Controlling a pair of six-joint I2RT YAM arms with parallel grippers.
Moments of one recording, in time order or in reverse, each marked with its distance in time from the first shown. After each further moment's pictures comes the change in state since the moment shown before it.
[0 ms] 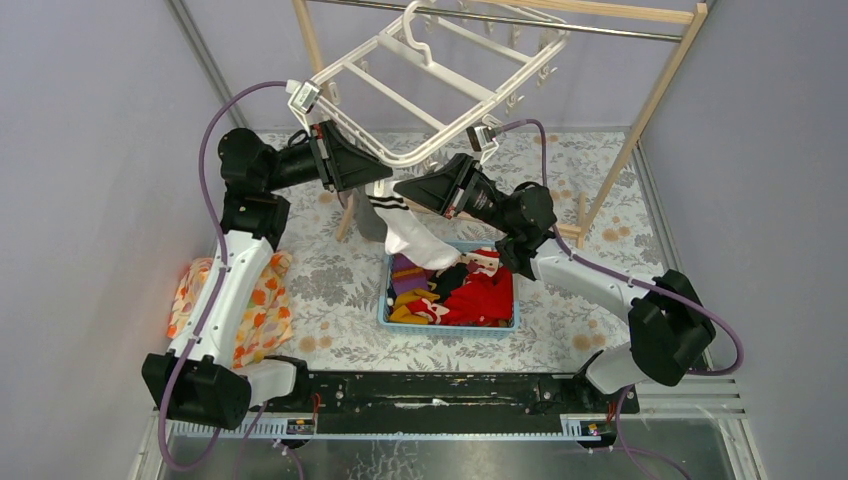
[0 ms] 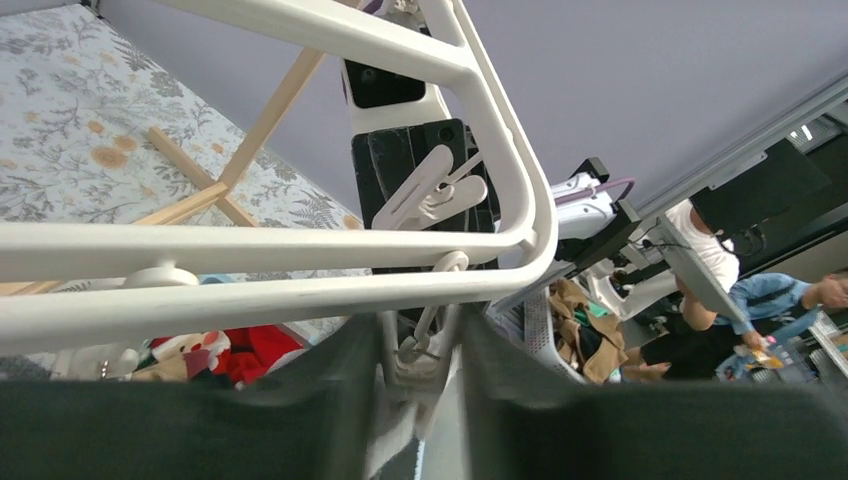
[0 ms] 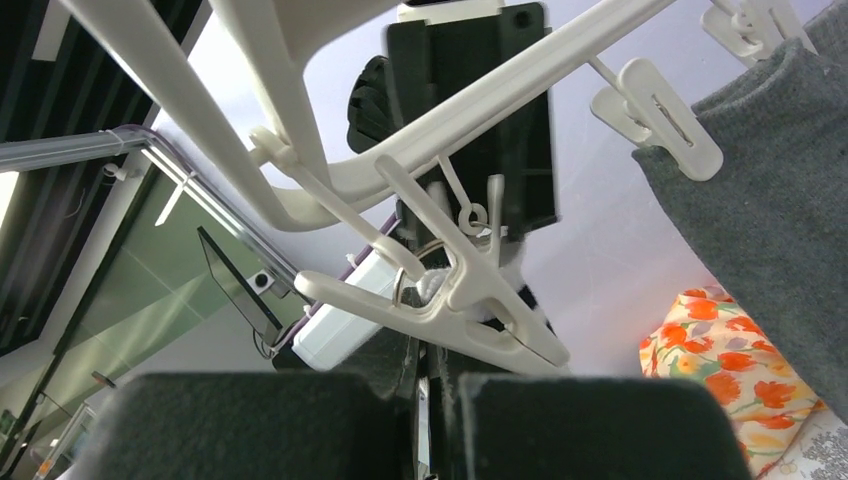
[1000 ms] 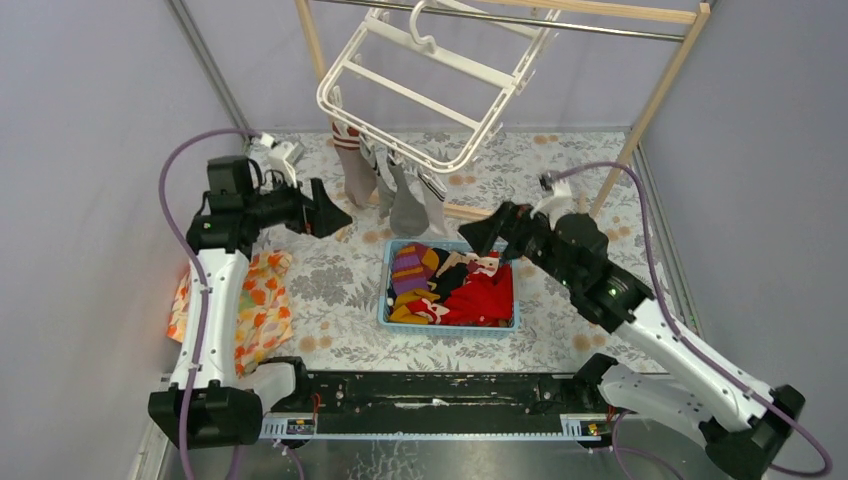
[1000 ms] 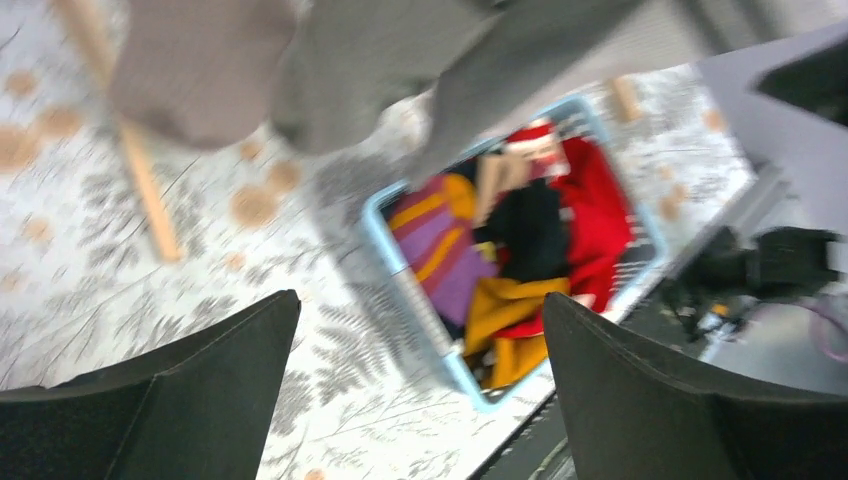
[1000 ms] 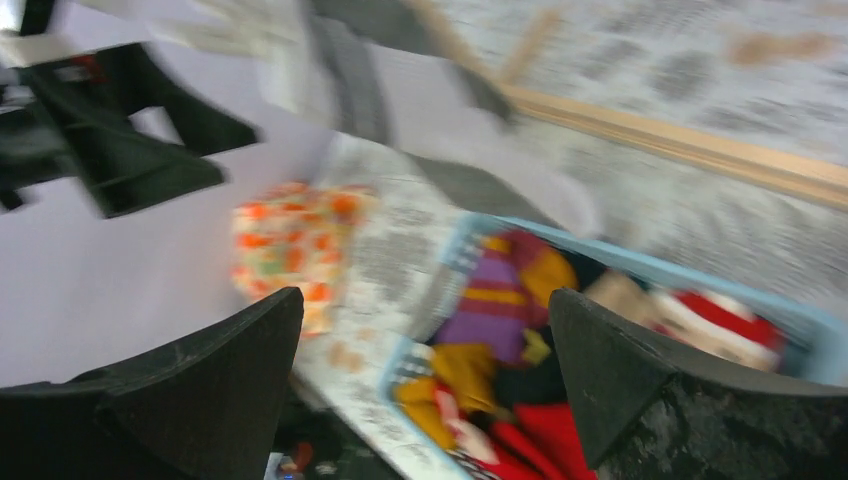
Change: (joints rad) left arm 0.229 -0.108 0.041 -1.081 -0.265 1.037; right arm -0.005 -0.565 -0.101 -1.173 0.456 -0.600
